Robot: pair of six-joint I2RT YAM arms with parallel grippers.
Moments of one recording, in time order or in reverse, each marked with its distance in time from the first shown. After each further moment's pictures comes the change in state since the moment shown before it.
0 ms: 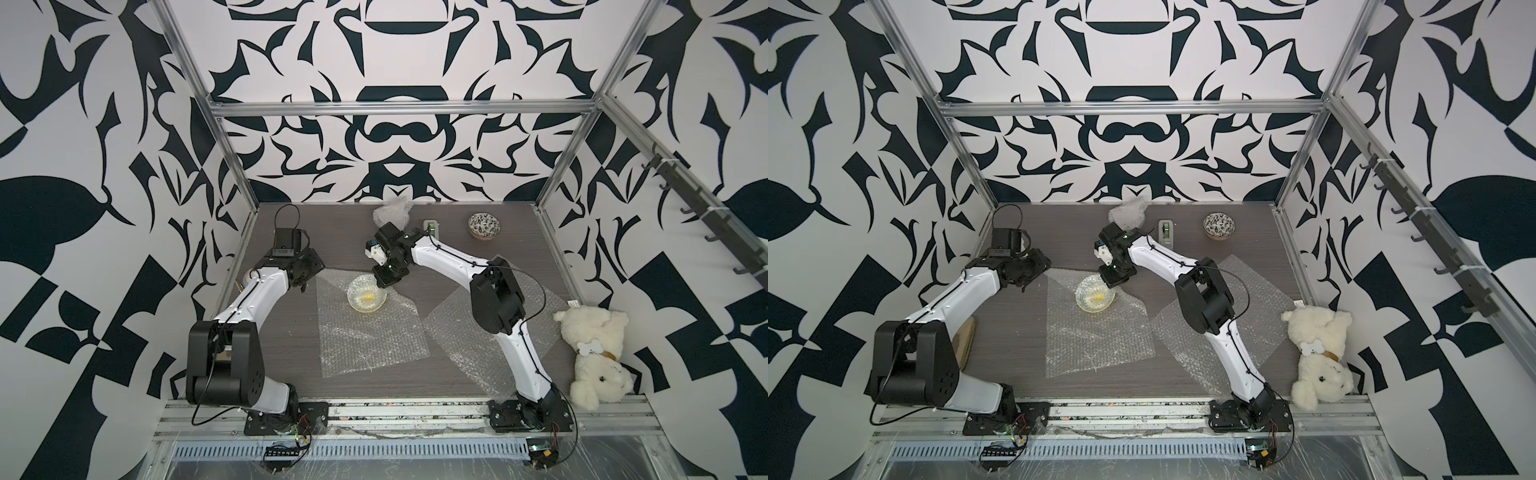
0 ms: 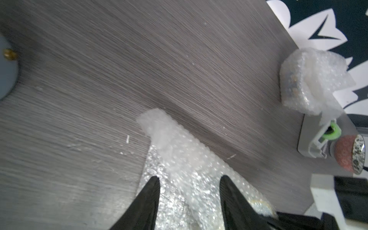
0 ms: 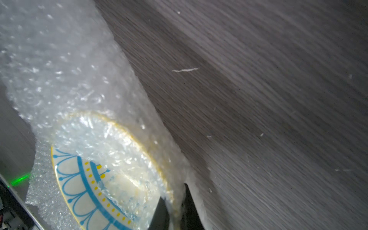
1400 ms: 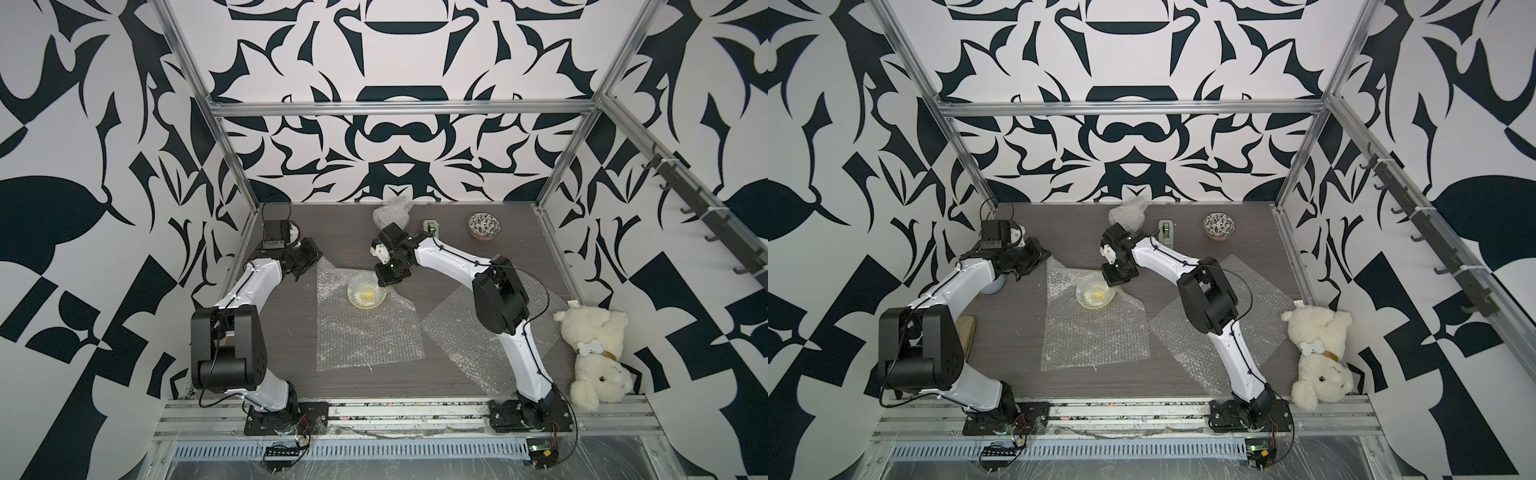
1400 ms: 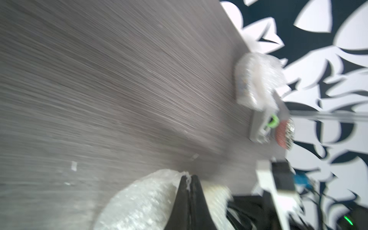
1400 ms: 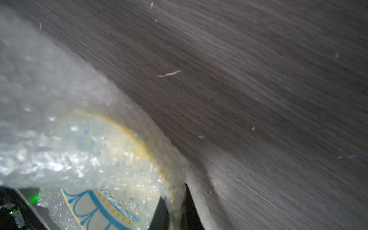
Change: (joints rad) left arm 0.037 0.041 0.064 0.080 0.322 -0.019; right arm -0.017 -0.028 -0.069 0.079 -0.011 0.138
